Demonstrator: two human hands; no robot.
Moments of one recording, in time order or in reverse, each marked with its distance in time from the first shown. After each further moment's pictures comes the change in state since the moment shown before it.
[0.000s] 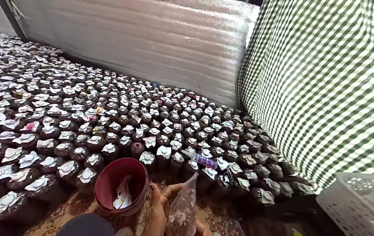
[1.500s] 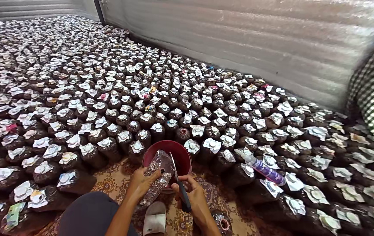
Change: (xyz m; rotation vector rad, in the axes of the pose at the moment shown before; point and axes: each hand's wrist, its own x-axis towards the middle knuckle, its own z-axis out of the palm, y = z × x) left_hand -0.026 0.021 -0.185 0.843 0.715 -0.518; right_hand 0.148 0.060 0.063 -0.196 -0.015 0.169
